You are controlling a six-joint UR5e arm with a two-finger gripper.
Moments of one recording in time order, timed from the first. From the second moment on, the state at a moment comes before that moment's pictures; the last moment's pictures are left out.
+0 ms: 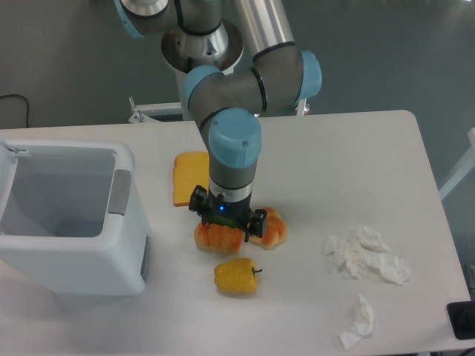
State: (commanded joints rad) arm 2.37 -1.97 -1.70 -1.02 1.48 0.75
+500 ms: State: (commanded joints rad) arm 2.34 -2.02 -1.71 -1.02 1.53 0.73
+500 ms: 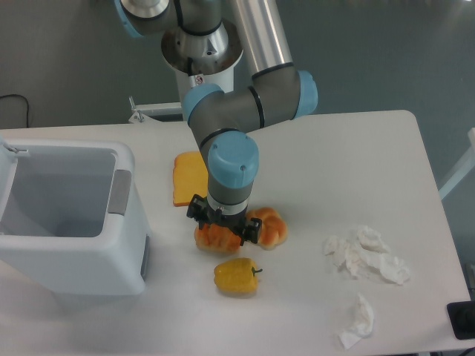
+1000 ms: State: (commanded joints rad) arm 2.33 -2.04 -1.71 -1.02 1.56 0.73
